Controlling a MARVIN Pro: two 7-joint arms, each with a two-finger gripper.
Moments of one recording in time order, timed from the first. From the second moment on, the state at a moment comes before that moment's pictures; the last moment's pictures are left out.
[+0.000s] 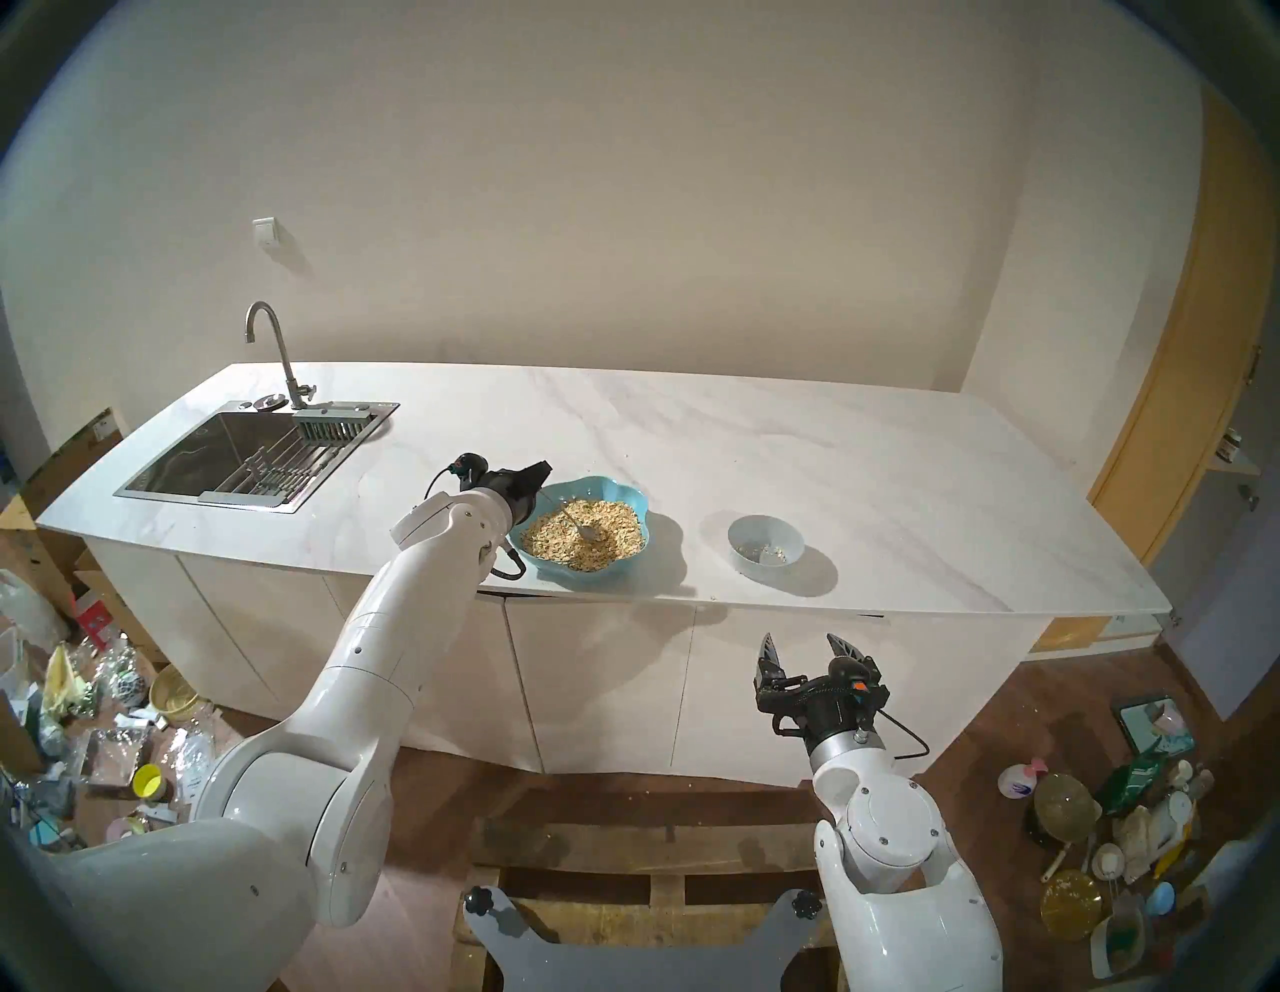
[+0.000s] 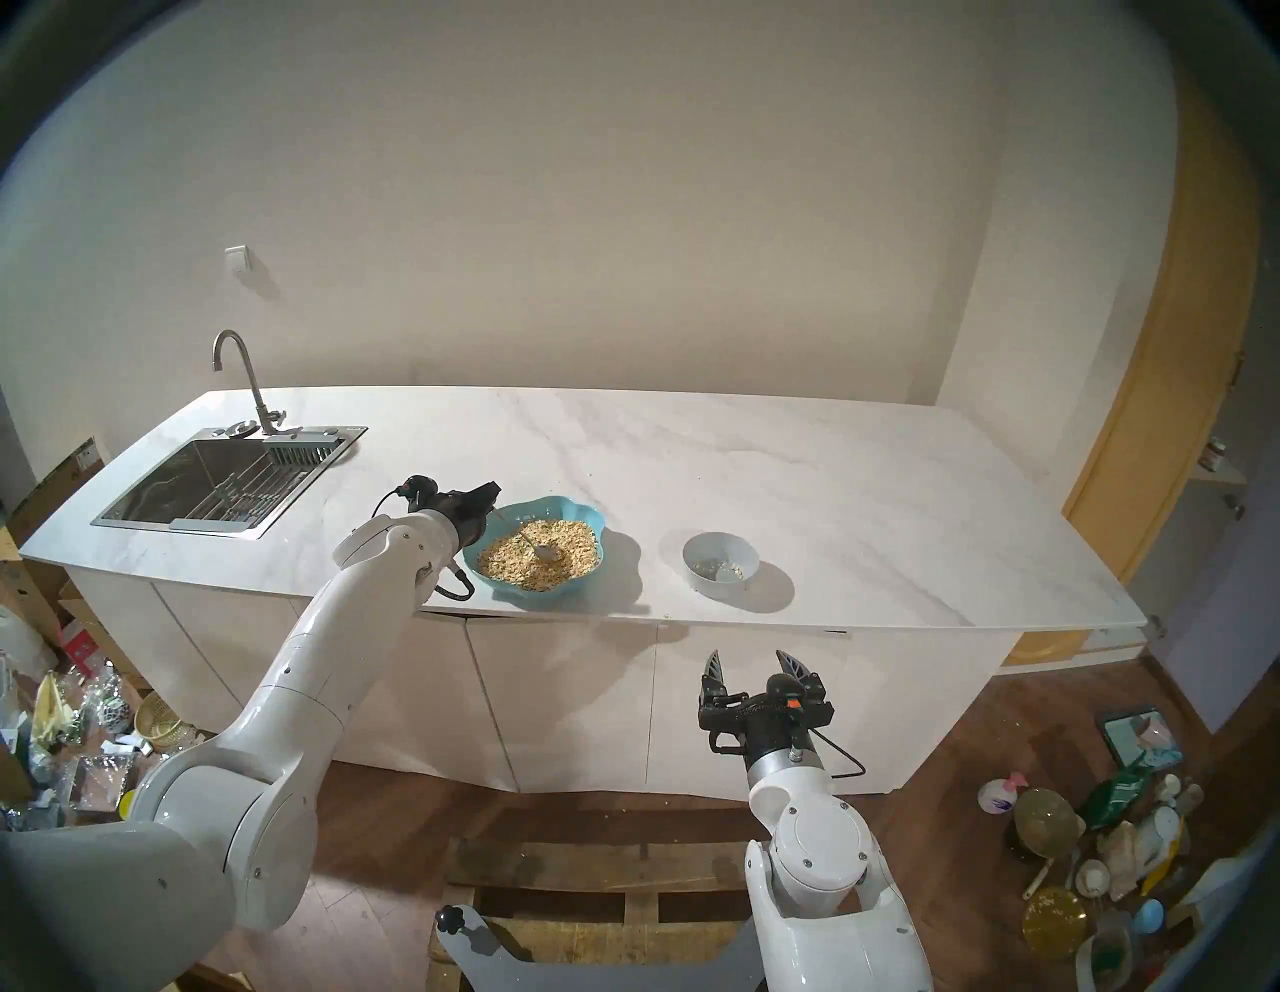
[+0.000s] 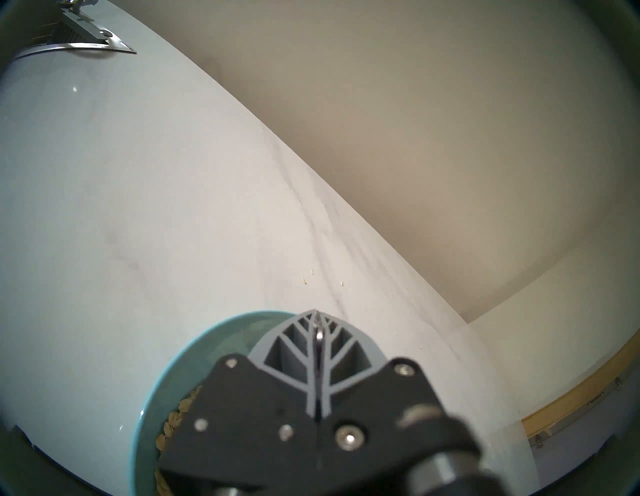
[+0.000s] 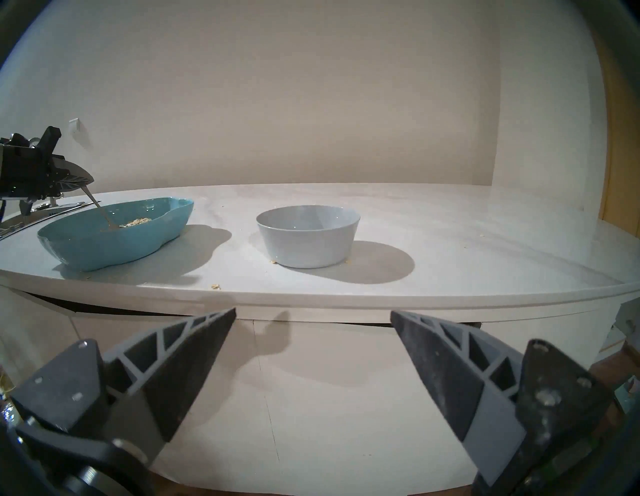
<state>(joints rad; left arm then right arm) 0.94 -1.39 -1.40 -0.98 -0.99 0.28 0.04 -1.91 -1.57 1.54 -1.78 0.01 -0.02 -0.01</state>
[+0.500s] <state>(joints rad) 0.95 -1.41 -1.41 -0.96 -0.99 0.26 0.04 -1.91 -1.57 1.54 -1.78 0.01 -0.02 -0.01</state>
